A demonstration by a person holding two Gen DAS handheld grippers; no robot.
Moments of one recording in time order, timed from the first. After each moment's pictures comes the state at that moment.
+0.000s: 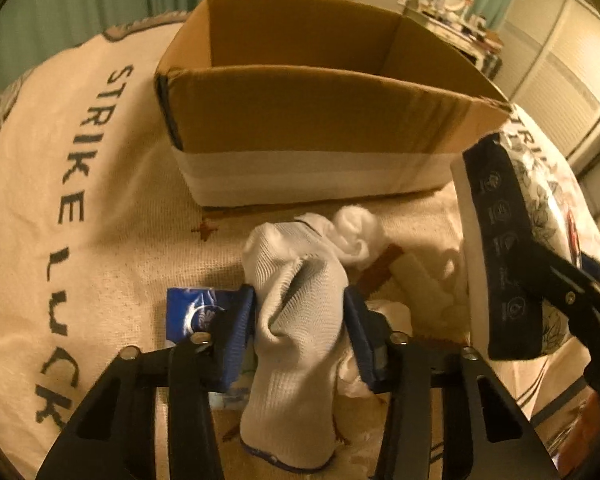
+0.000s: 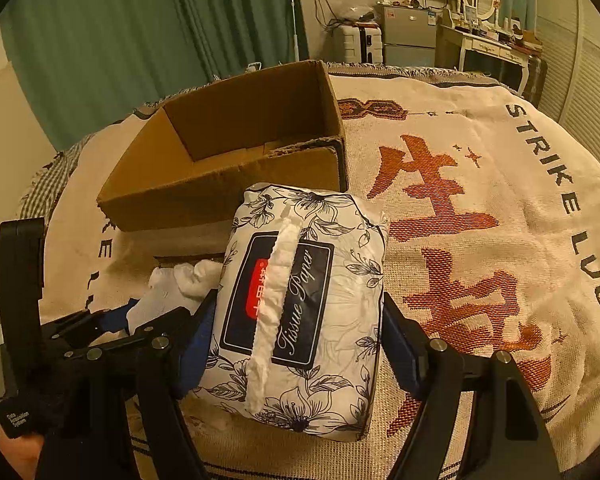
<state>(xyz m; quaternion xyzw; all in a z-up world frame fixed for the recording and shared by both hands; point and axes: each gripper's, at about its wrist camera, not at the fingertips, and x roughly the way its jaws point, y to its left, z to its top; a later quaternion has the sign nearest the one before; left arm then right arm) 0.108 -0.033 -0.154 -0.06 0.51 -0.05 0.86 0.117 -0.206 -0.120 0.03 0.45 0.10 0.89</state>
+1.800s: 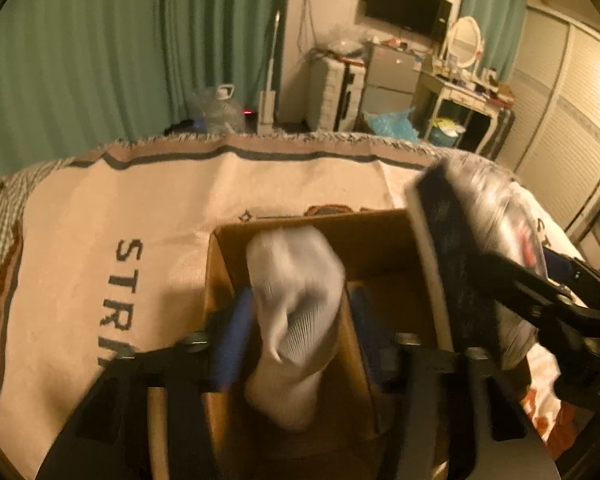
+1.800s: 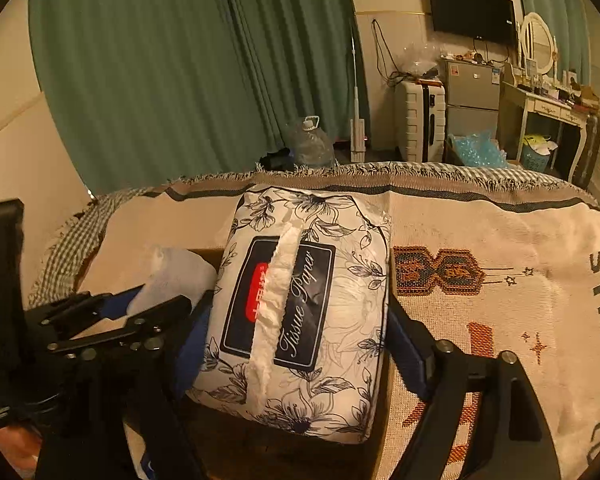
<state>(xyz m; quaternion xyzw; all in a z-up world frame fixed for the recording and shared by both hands) 0.256 0.007 -0.073 -0.06 0.40 -0.01 0.91 0.293 -0.181 -0.053 0.03 0.36 0.22 0.91</state>
